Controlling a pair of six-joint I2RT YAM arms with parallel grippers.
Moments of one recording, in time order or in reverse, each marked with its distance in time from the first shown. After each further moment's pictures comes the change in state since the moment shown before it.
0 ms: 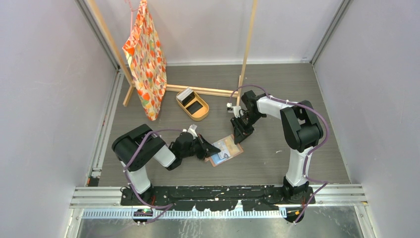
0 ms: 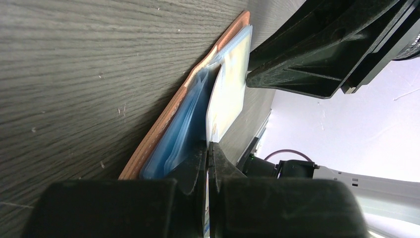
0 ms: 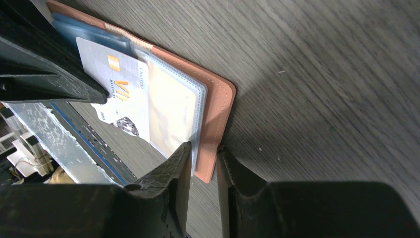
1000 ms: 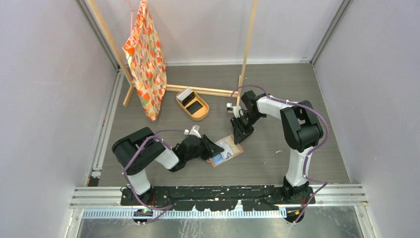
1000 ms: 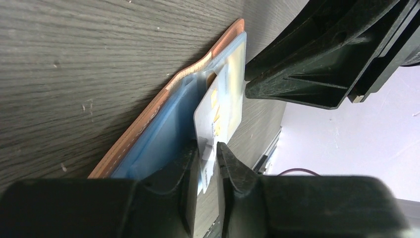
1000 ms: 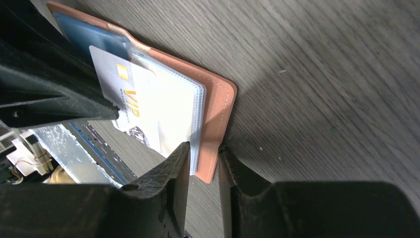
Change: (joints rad) left arm -0.118 -0.029 0.036 -0.074 -0.209 0.002; right arm 0.000 0.000 0.000 -0.003 0.000 -0.004
